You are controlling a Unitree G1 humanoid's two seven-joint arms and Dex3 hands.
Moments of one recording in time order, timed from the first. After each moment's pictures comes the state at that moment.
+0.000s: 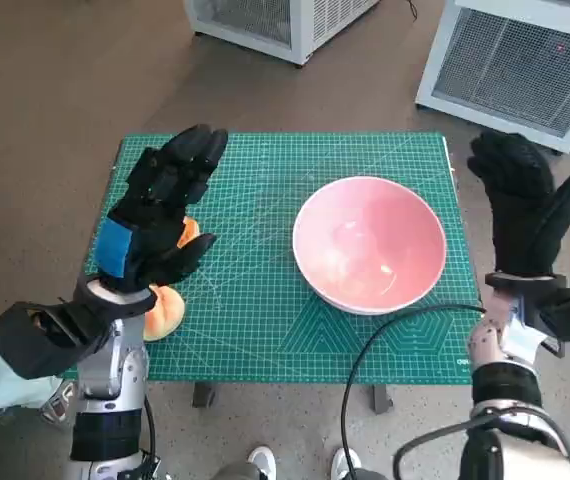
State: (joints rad) left arm -0.39 0.19 0.15 0.10 -0.36 -0.35 -0.48; right arm -0.79 -0.24 -0.39 1.18 0.37 -0.79 0.49
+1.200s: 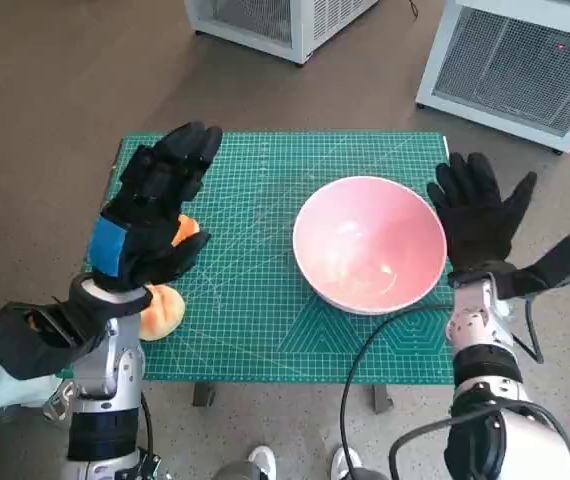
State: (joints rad) left arm -0.39 0.20 0.17 0.08 -0.37 -0.34 -0.48; right arm -0.91 -0.14 -0.58 1.30 0.47 -0.31 0.43
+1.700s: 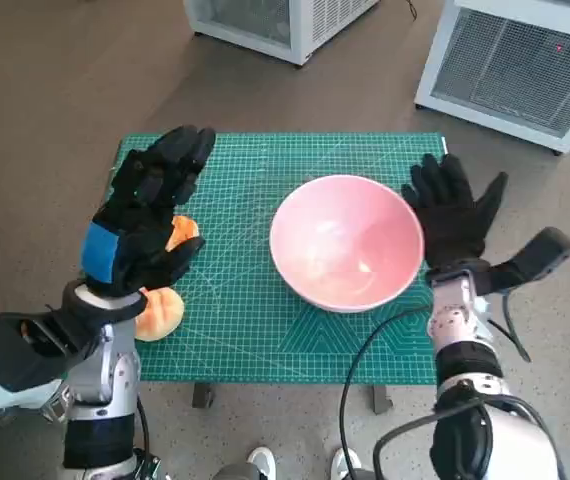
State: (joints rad) left arm -0.34 0.20 0.18 0.01 -0.35 -0.34 -0.45; right arm -0.94 -0.08 -0.60 1.32 0.47 -0.25 0.41
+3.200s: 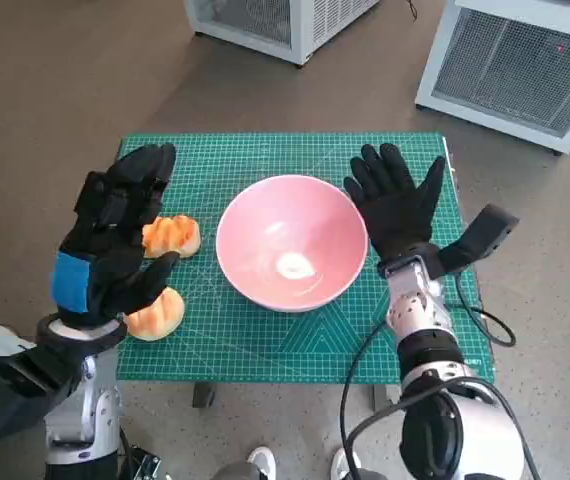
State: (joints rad) left arm -0.20 0.22 0.19 -0.17 -0.32 -0.27 -0.31; right arm -1.01 0.00 -0.59 1.33 0.42 -0.21 0.41
